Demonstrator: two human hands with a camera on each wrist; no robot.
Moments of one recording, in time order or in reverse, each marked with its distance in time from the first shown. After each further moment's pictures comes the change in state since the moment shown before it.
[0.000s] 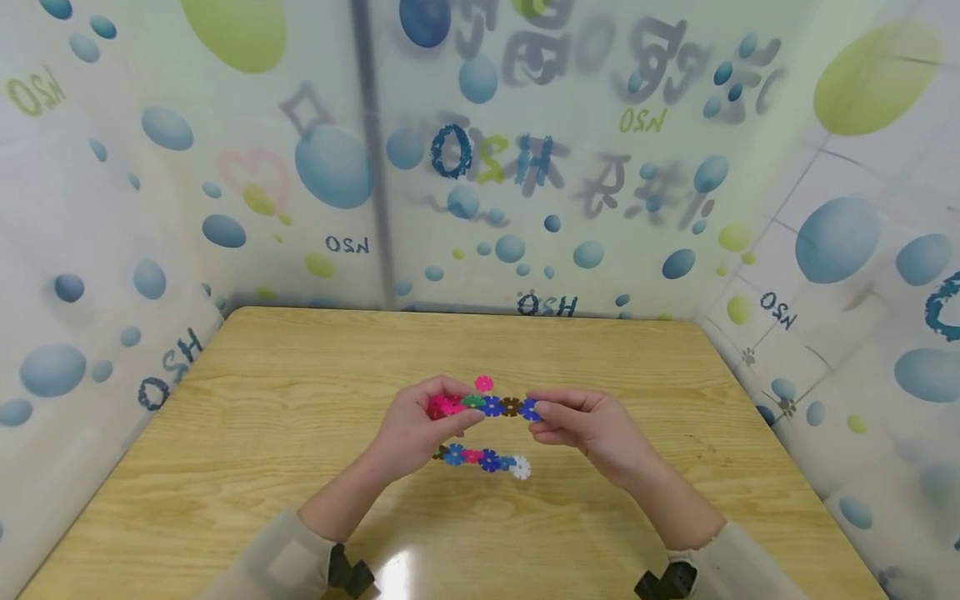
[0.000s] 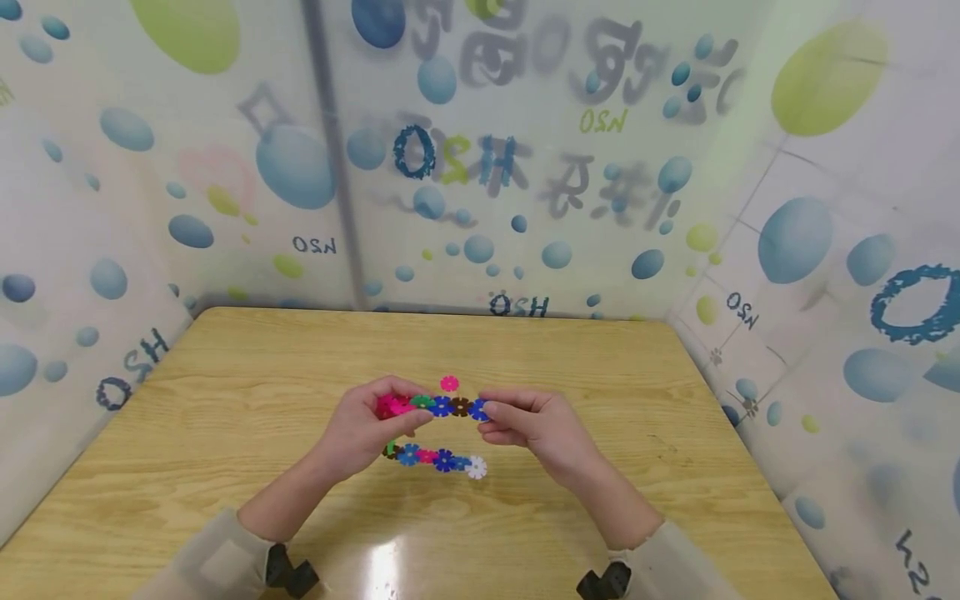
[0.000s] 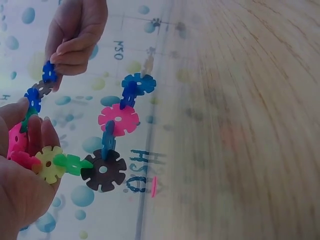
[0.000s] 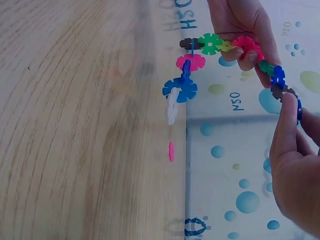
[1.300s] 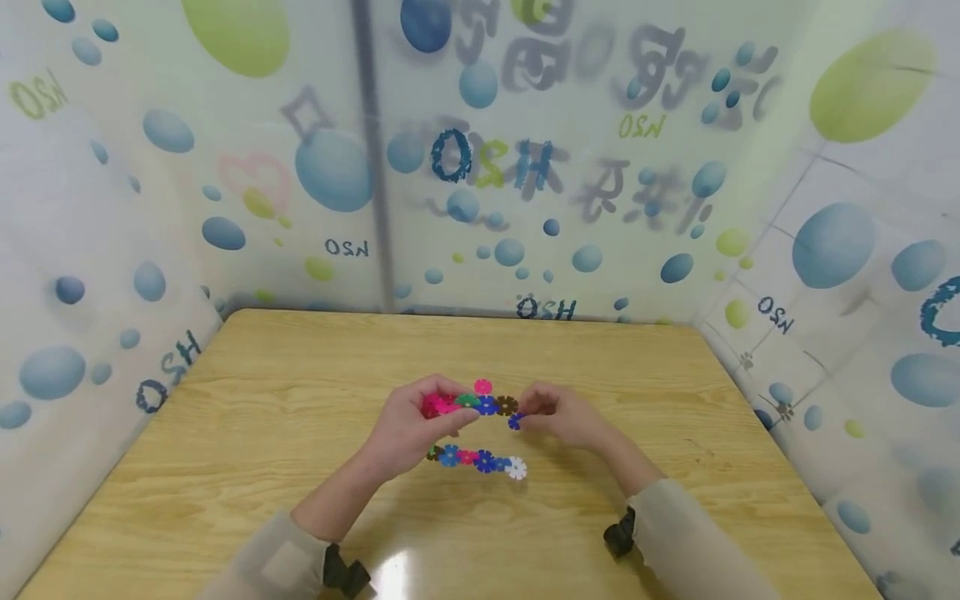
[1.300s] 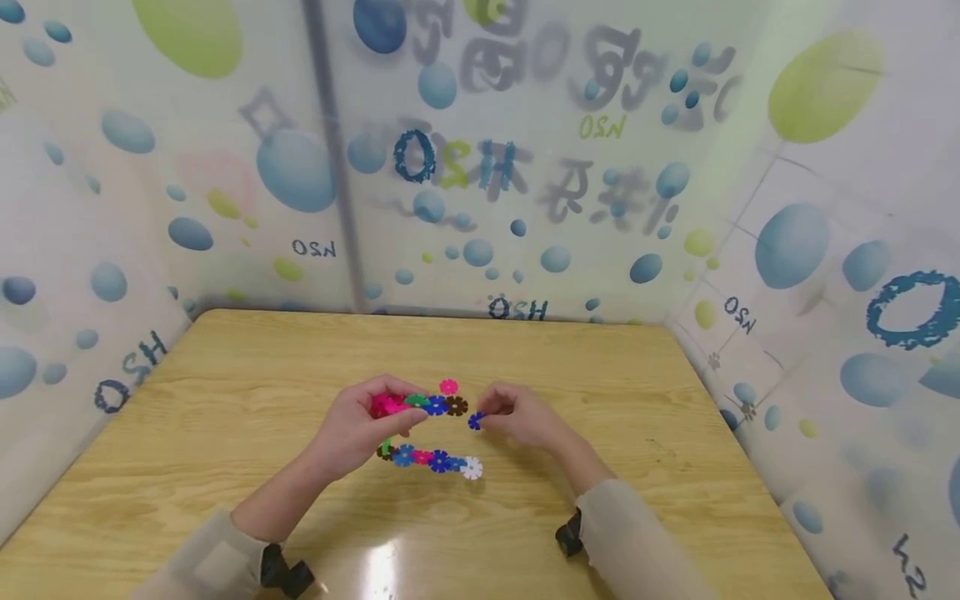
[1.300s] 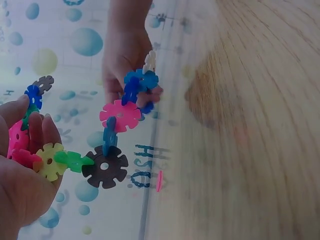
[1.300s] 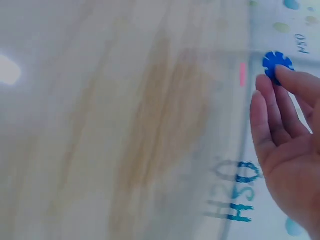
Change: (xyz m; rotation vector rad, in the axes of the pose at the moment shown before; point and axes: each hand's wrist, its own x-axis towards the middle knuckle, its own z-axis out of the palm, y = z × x) left_hand -0.001 0.003 -0.007 0.000 -0.006 -0.034; right_hand 0.073 0.049 -0.032 -0.742 -0.049 -0.036
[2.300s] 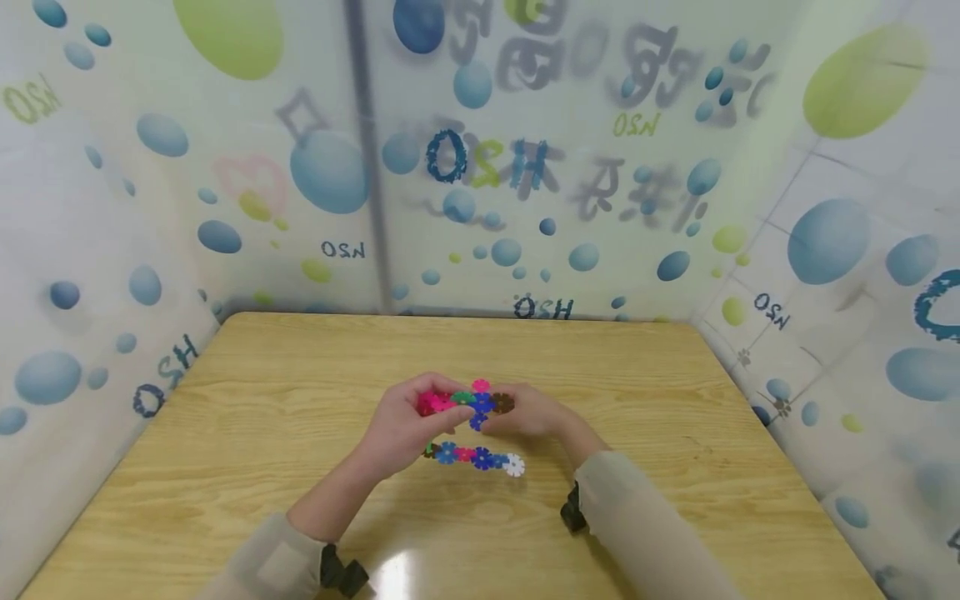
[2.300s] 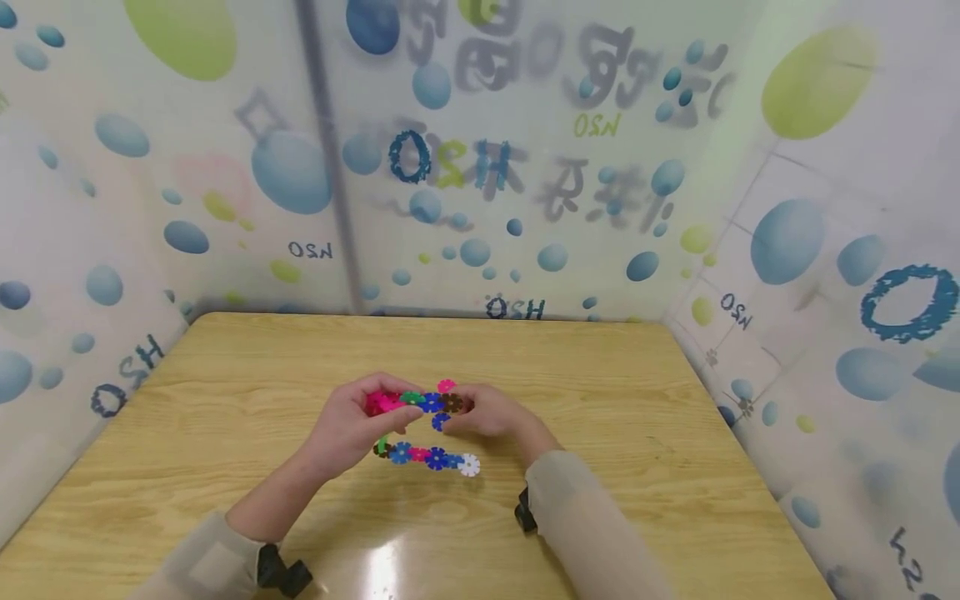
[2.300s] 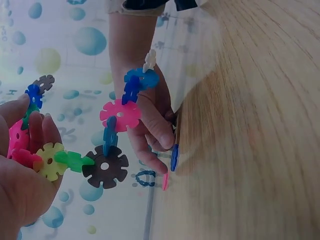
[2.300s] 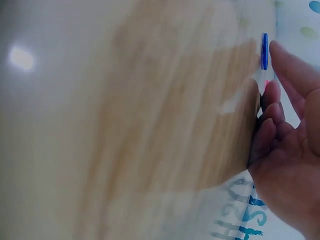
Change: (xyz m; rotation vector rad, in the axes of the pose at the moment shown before) left_hand 0.001 0.005 -0.003 -0.001 0.008 0.015; right_hand 0.044 -0.014 0.026 -0.130 -0.159 0.022
